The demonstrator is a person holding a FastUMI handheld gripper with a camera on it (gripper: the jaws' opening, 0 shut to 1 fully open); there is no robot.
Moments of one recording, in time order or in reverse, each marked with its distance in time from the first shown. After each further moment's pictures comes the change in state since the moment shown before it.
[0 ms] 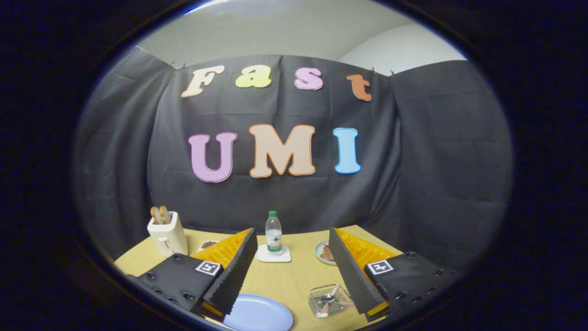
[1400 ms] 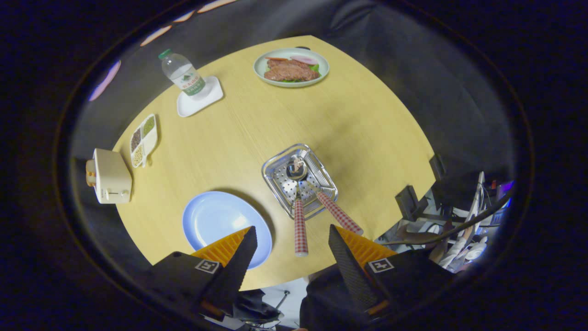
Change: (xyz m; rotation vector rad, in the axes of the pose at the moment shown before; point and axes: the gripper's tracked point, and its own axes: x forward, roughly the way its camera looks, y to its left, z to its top) arm -0.018 -0.056 -0.197 0.114 1.375 -0.313
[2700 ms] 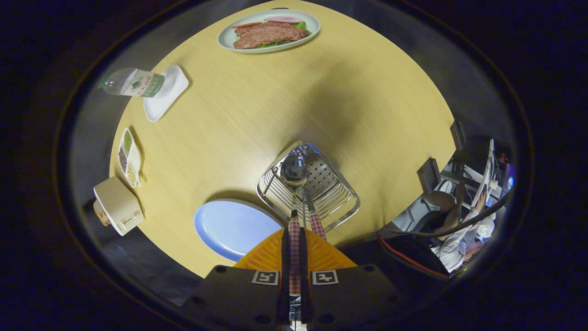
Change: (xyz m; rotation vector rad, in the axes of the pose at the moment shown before) arm 0.037 0.015 0.003 0.153 0.447 0.016
